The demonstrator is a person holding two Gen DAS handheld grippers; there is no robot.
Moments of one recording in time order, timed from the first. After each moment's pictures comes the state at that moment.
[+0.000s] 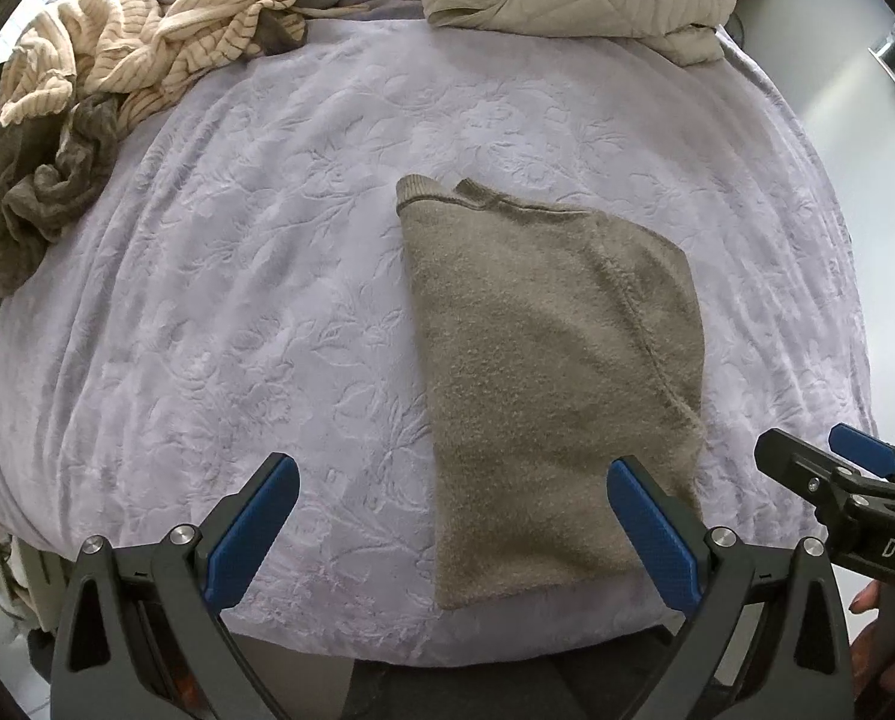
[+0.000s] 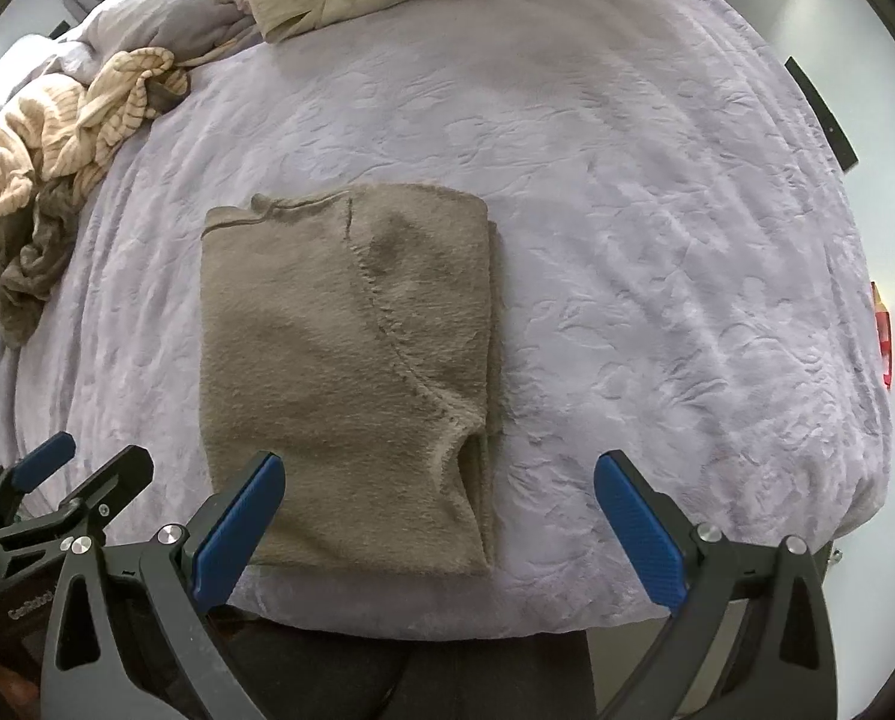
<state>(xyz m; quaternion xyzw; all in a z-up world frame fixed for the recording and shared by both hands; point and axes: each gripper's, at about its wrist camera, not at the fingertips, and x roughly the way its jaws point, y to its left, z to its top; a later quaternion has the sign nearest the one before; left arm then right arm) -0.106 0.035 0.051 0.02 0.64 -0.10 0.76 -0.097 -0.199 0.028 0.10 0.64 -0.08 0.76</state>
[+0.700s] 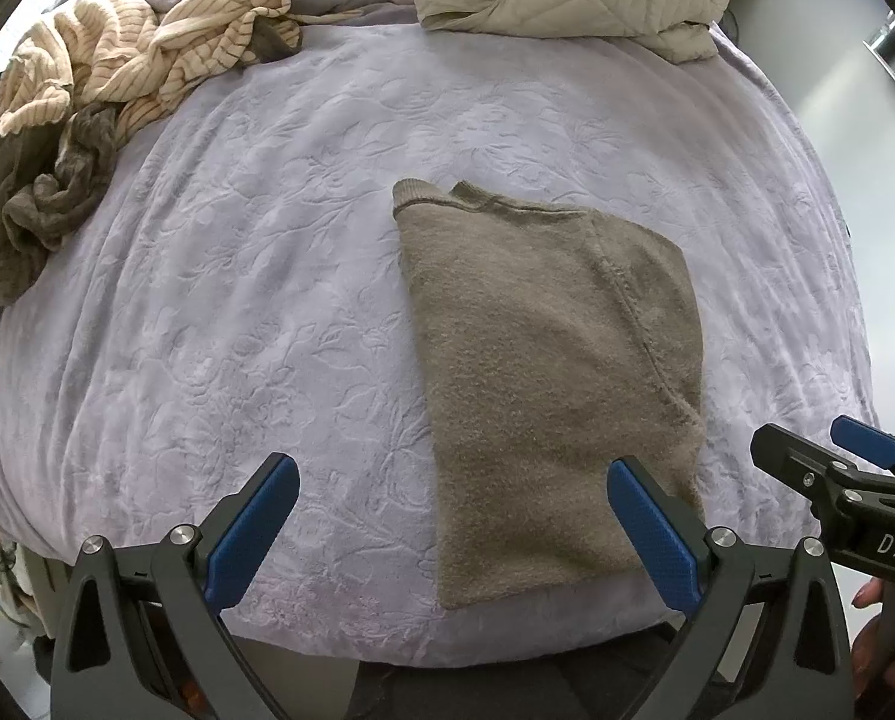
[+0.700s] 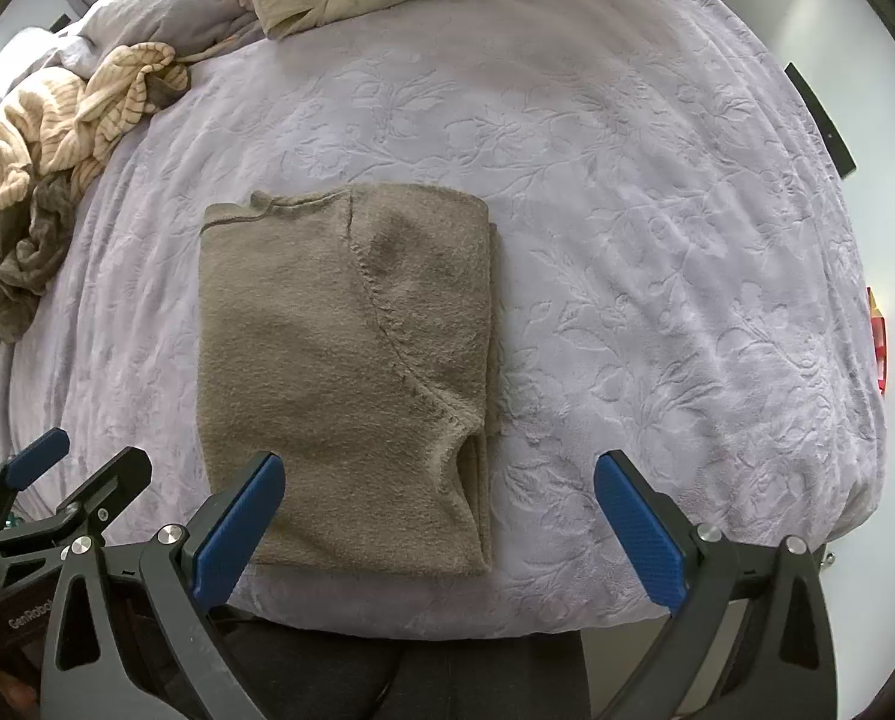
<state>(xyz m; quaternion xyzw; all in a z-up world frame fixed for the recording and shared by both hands) -0.107 0.034 0.054 0.03 0.63 -0.10 0.77 -0.097 -0.197 0.029 0.09 0.64 -0.08 0.76</state>
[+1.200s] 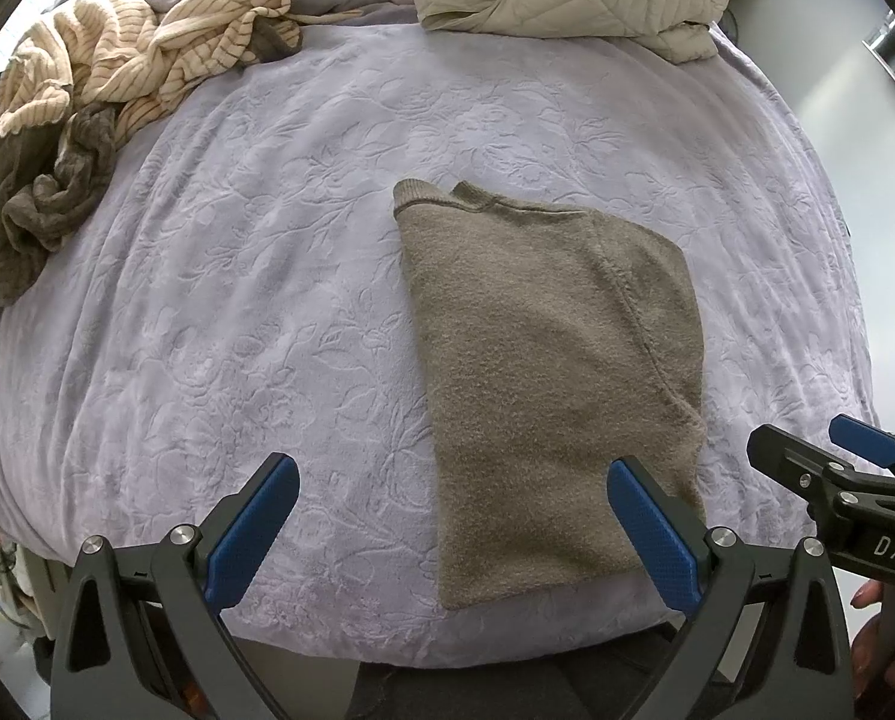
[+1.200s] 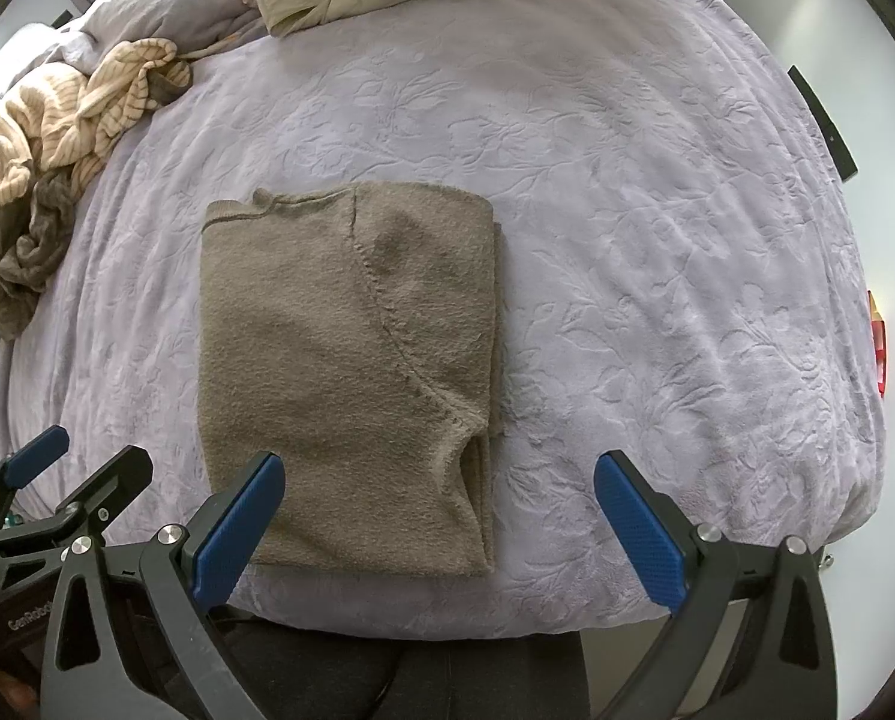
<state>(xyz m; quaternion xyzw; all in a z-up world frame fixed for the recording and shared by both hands) -0.107 0.035 0.054 0.03 0.63 -0.10 0.77 -0.096 -0.195 0.029 0.09 0.64 -0.08 0.76</state>
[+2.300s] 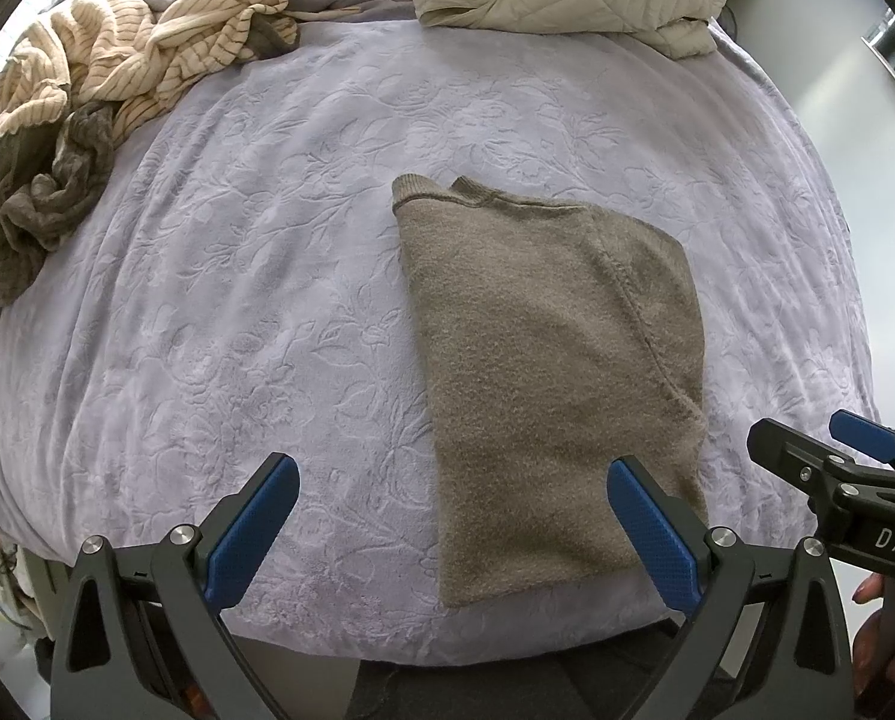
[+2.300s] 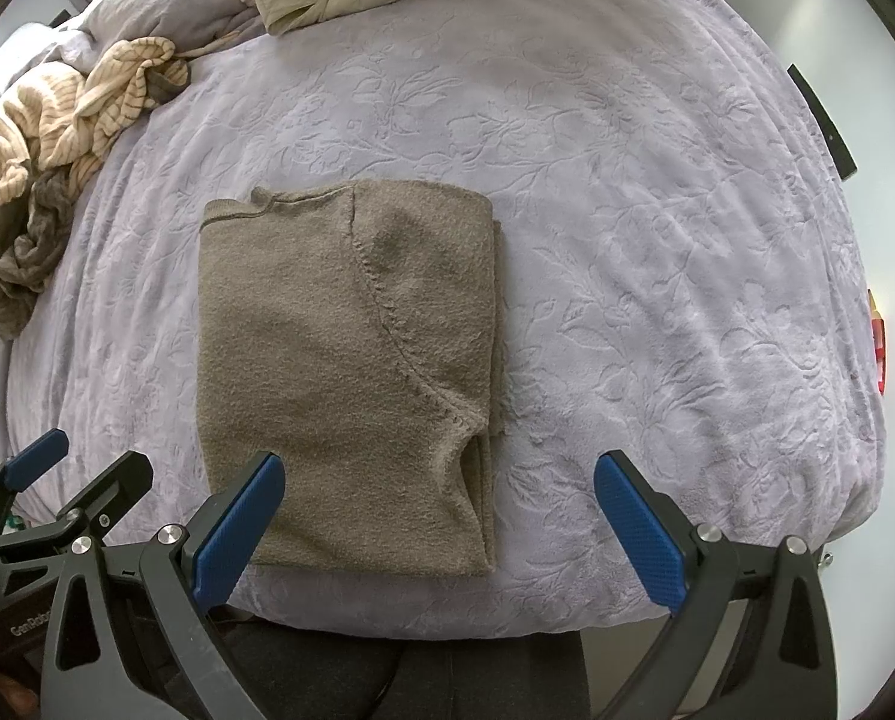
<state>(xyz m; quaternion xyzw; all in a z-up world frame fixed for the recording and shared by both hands) -0.109 0.035 0.052 0.03 0.64 -0.10 0.76 -0.096 -0.194 0.028 0.09 0.64 -0.08 0.76</state>
